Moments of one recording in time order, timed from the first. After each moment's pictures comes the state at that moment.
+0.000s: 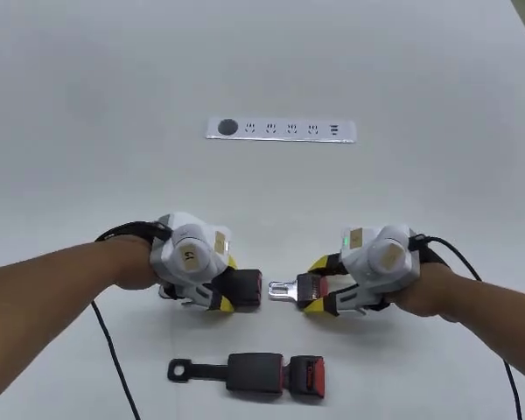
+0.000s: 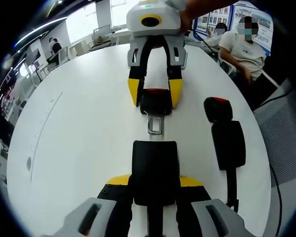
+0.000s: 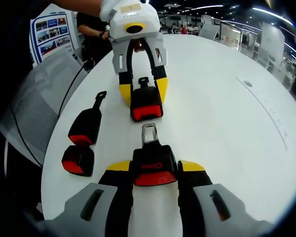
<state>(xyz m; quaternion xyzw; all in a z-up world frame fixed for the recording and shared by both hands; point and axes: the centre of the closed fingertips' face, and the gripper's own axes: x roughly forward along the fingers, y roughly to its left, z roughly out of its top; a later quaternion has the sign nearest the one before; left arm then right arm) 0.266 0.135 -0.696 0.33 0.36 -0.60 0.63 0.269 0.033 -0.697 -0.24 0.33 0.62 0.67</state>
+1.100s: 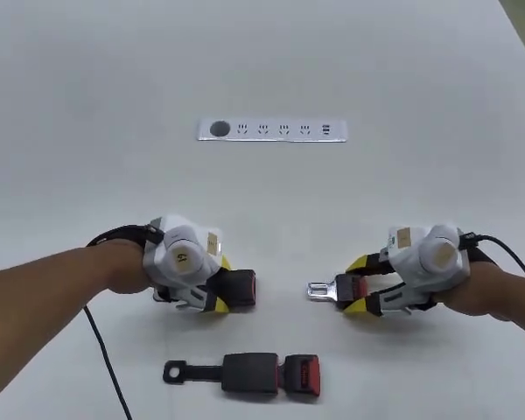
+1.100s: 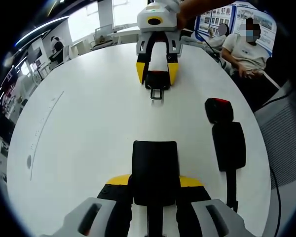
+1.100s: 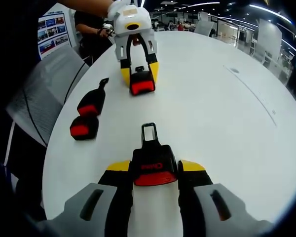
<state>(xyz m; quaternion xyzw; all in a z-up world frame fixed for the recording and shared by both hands) 0.265 0.134 -0.695 0.33 0.37 -0.60 0.63 0.270 -0.032 -0.695 -0.24 0.35 0.61 0.67</state>
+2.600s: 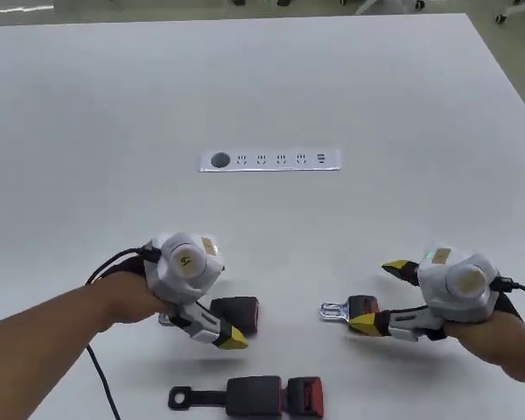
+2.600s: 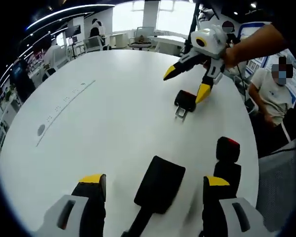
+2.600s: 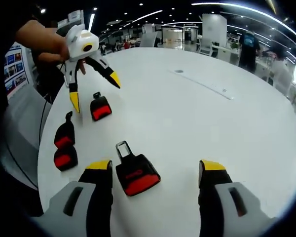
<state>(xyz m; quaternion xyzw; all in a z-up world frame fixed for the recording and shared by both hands) 0.278 0.129 -0.668 0.19 0.41 -0.49 0.74 0.306 -0.066 -0.670 -0.12 0.32 0.41 0.84</state>
